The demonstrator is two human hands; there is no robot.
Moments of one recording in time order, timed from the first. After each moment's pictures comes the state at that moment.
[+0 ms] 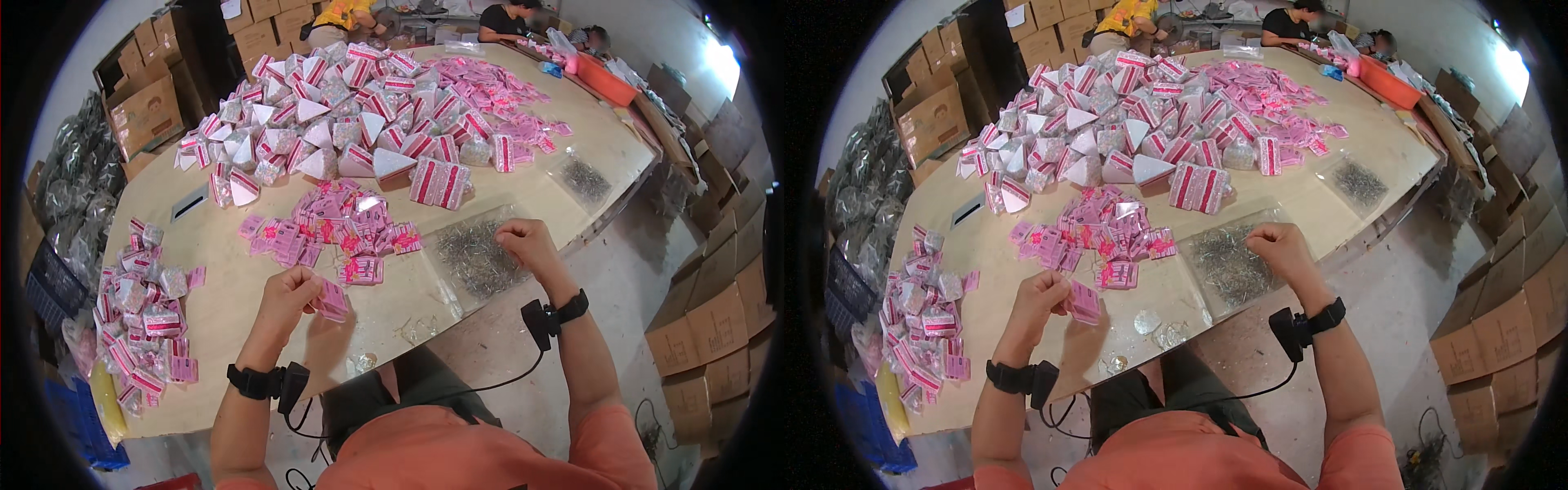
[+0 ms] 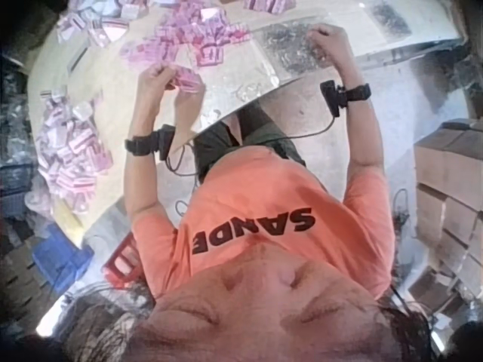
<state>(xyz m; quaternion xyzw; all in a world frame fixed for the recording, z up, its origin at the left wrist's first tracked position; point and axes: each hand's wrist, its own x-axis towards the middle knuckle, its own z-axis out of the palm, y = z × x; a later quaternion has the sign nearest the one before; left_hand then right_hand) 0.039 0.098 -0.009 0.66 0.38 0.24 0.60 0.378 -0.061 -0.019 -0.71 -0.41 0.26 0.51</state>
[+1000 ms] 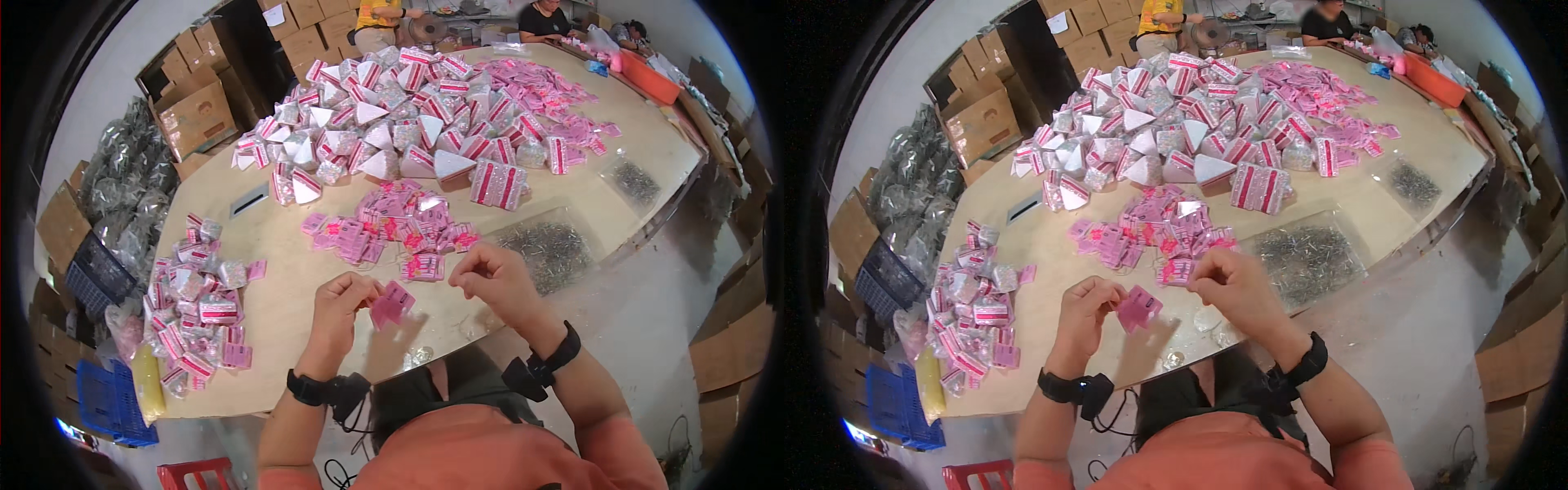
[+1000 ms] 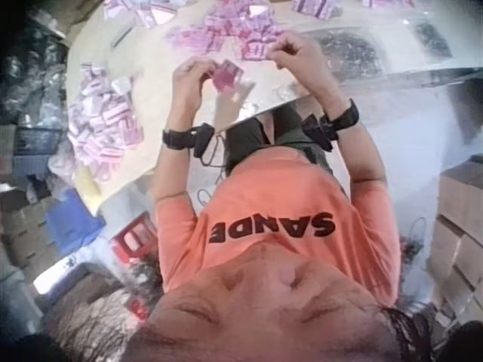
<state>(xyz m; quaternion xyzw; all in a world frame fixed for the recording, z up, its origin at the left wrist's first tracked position) 0.028 0.071 0.001 0.56 0.33 0.37 0.66 0.240 -0.030 0.007 -0.53 -0.49 0.38 0.57</state>
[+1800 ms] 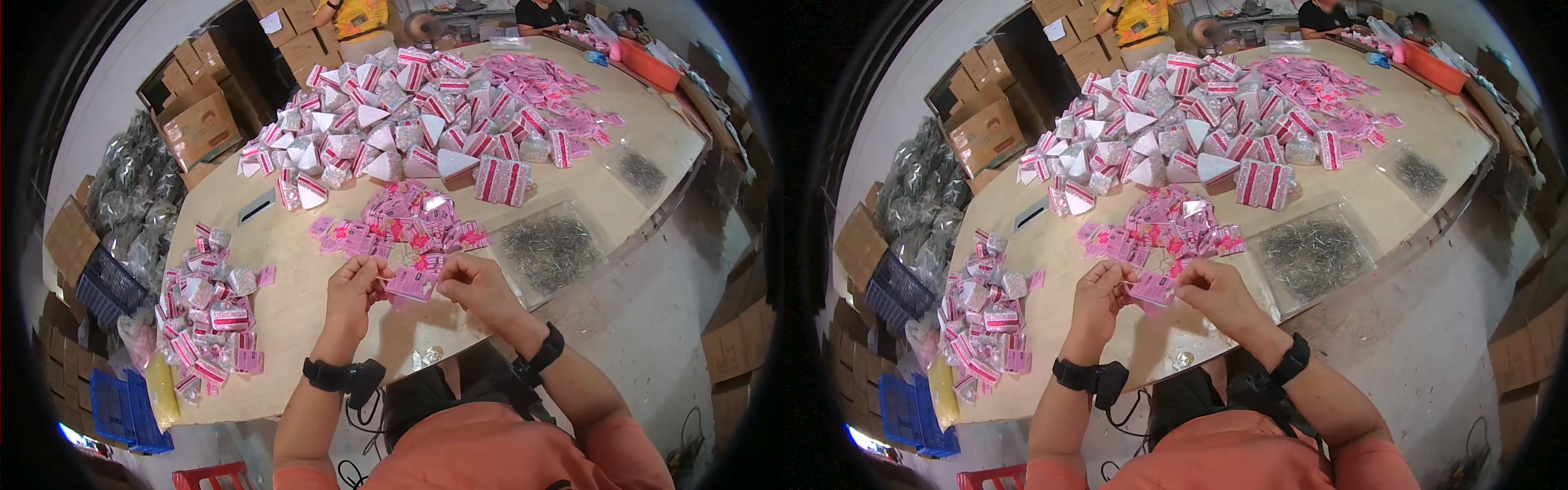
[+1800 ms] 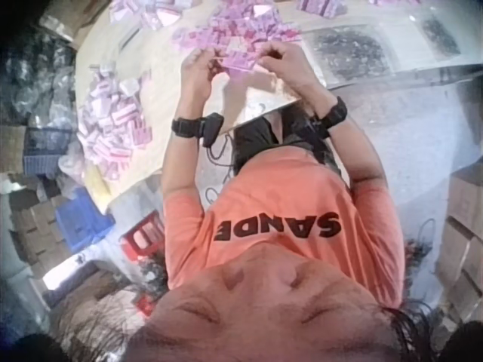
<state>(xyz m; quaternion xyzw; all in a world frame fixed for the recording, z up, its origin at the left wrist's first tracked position) 0.043 0.088 -0.004 0.51 0.38 0.37 0.68 0.218 -0.014 -0.013 -0.52 -0.47 0.43 0.57</state>
